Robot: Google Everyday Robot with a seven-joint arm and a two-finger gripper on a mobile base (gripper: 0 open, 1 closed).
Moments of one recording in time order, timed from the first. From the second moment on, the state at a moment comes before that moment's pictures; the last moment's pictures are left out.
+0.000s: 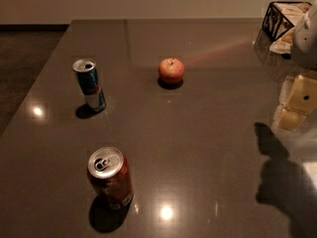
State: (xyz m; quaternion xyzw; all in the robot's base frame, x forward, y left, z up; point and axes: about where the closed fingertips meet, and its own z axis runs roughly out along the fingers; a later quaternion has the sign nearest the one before) arm 0.438 -0.217 0.976 -0.60 0.78 -0.03 0.16
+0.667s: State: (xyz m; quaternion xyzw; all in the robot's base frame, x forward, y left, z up) arm 0.446 -0.204 0.979 -0.61 0.78 -0.02 0.17
